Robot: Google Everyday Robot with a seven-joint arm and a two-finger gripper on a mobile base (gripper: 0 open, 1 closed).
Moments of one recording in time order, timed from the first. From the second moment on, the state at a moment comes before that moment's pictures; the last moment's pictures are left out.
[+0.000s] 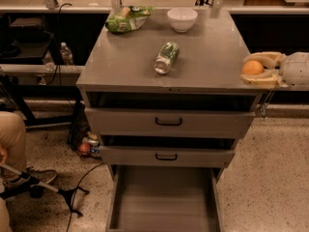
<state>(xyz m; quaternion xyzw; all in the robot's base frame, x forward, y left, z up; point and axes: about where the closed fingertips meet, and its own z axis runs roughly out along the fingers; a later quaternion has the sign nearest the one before) 0.622 -0.285 0.879 -0.55 0.56 0.17 0.59</state>
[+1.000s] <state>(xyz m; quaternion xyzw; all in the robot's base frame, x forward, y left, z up) 0.685 -0.245 0.904 -0.53 0.59 0.18 0.59</state>
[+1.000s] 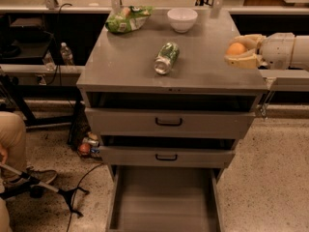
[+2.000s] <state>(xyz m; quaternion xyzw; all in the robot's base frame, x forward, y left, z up) 0.729 -0.214 0.869 -0.44 0.66 0.20 0.57</state>
